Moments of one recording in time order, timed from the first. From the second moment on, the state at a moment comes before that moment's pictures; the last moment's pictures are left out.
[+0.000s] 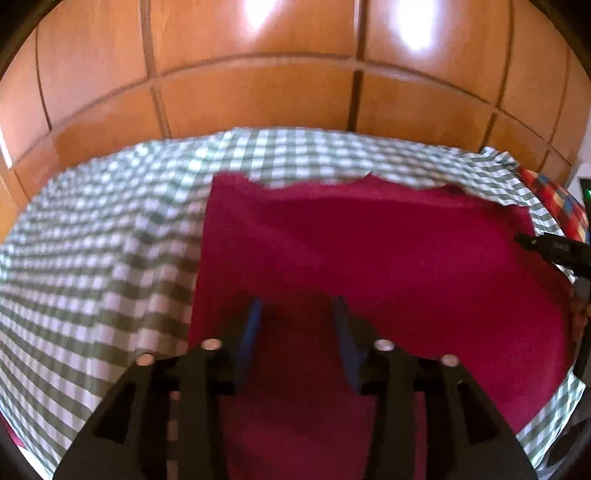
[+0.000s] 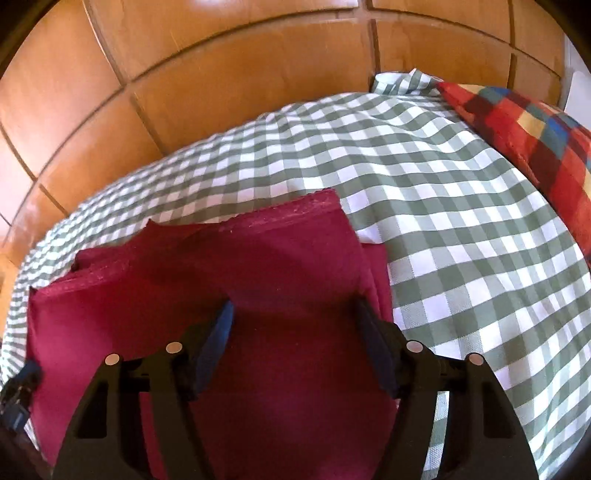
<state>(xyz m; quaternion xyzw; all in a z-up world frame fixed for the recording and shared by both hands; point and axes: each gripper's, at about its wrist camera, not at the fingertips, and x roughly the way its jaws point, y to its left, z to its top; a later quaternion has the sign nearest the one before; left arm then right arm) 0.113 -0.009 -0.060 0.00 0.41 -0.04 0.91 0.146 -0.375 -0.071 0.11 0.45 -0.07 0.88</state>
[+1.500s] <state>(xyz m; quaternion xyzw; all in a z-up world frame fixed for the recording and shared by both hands) 0.060 -0.014 -0.052 -0.03 0.40 -0.08 0.91 0.047 -0.388 -0.078 0.28 0.46 0.10 0.84</state>
